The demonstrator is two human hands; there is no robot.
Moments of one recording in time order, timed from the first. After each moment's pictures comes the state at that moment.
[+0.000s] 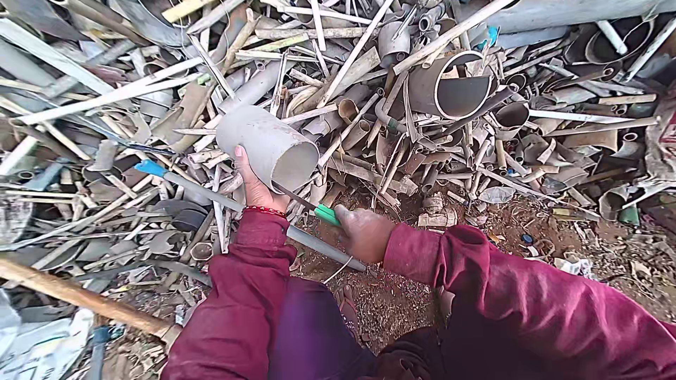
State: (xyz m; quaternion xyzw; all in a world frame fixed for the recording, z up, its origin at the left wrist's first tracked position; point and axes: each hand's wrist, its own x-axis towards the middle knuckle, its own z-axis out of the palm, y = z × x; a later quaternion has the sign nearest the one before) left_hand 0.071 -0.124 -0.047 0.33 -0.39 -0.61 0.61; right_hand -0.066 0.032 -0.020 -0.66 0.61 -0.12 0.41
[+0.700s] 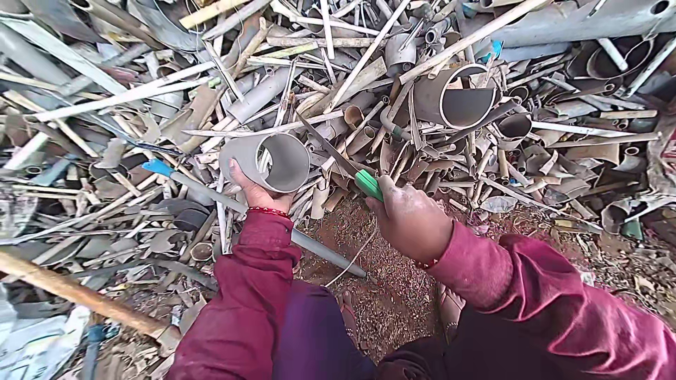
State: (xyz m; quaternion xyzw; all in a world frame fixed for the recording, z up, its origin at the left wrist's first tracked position) left_hand 0.072 -0.127 -0.044 0.39 -0.25 -0.61 0.64; right_hand -0.096 0.064 0.021 -0.60 0.75 -0.17 0.23
